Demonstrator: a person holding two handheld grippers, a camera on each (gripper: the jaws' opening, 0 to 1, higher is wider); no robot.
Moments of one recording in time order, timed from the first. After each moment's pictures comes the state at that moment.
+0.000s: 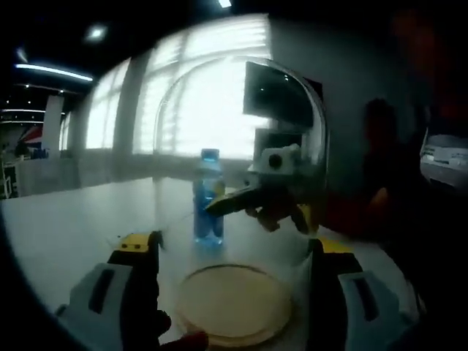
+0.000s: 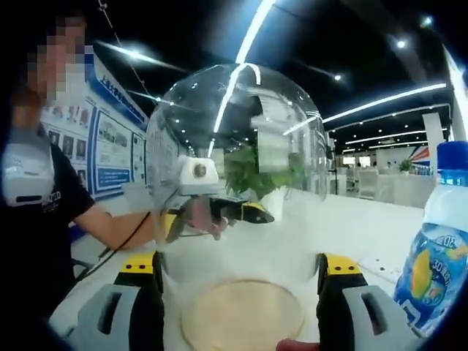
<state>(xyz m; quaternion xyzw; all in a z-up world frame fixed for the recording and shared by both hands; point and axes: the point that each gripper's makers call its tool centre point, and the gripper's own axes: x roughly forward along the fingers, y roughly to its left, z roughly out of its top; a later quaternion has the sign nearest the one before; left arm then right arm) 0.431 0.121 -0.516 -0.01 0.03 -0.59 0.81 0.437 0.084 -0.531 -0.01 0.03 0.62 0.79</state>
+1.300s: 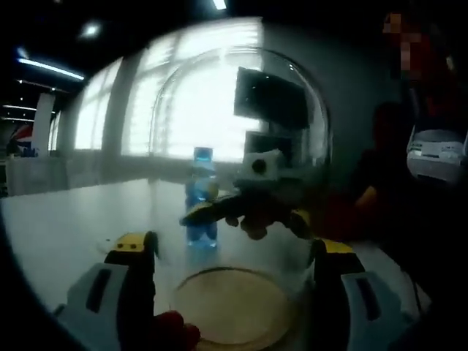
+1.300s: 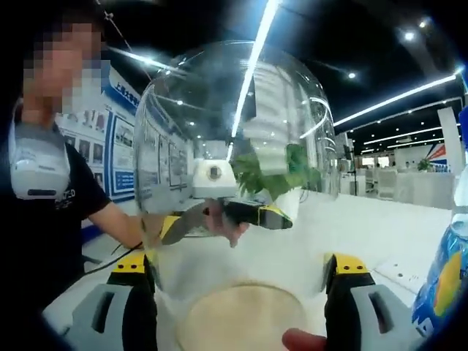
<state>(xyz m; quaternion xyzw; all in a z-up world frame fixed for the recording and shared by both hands) 0.433 0.111 -0.522 -0.02 0.02 -0.62 0.78 0.440 0.096 -0.539 0.00 0.03 0.66 0.75</state>
